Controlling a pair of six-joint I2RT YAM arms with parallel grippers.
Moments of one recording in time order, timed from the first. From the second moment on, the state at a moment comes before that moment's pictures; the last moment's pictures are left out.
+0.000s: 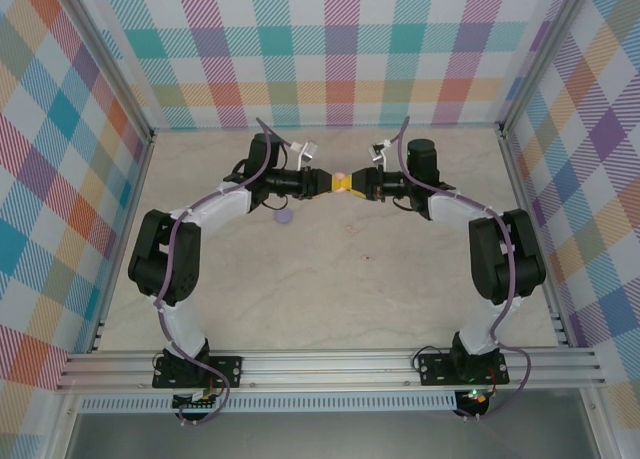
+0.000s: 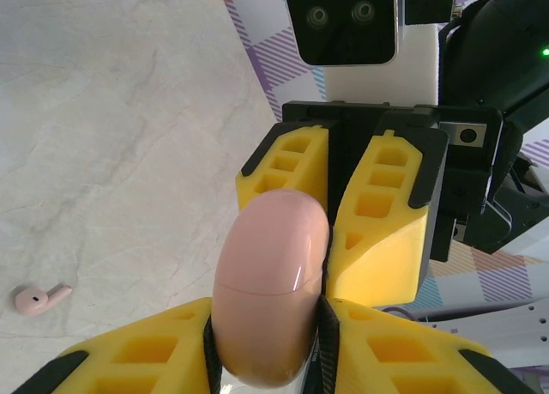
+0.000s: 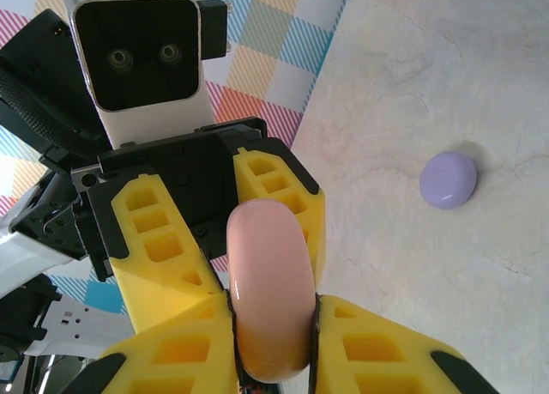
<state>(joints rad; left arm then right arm) -0.40 1.84 1.31 0.00 0.99 -0.62 0.28 1.79 1.10 0.29 -1.14 0.80</state>
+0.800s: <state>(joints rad) -0.47 1.58 1.25 -0.01 0.89 -0.43 0.31 1.43 1.14 -0.18 -0.88 0.47</state>
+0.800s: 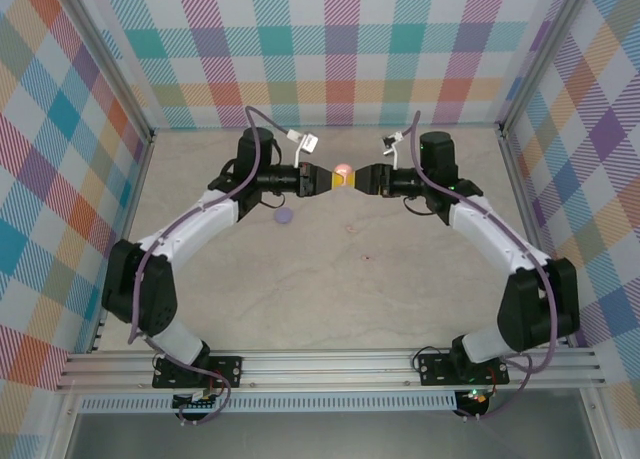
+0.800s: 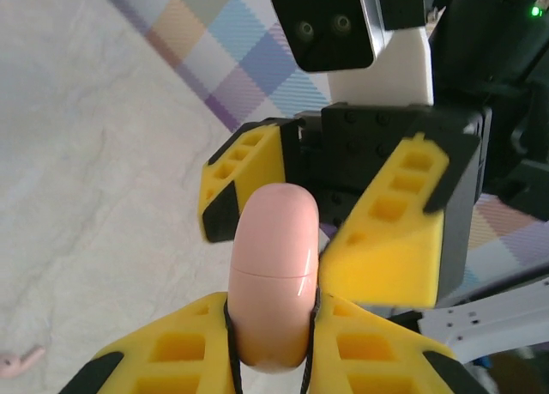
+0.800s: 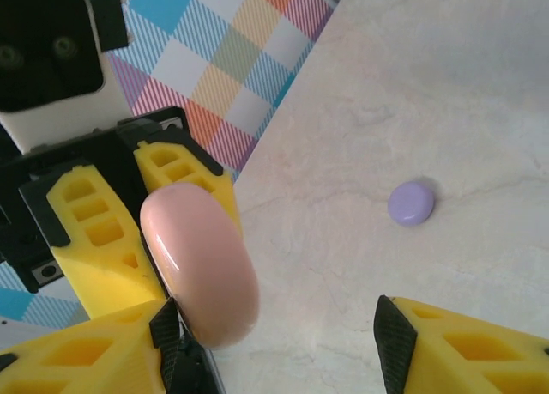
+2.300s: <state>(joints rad) -0.56 1.27 0.98 0.18 0.79 -0.09 0.50 1.21 1.27 -0.57 -0.54 0.24</state>
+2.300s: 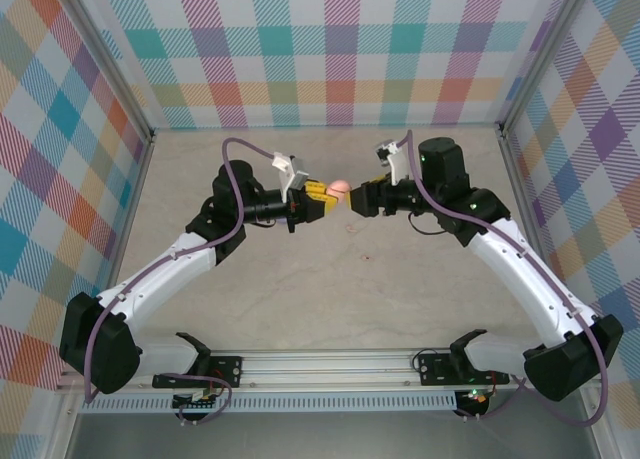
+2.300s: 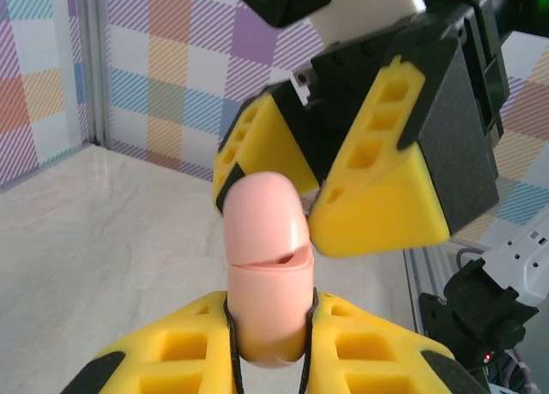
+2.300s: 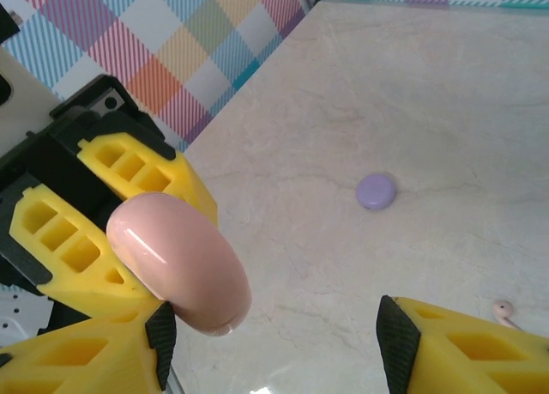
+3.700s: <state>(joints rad) -0.53 1.23 0.96 0.18 0.83 -0.21 0.44 1.32 1.08 -0.62 -0.31 0.38</state>
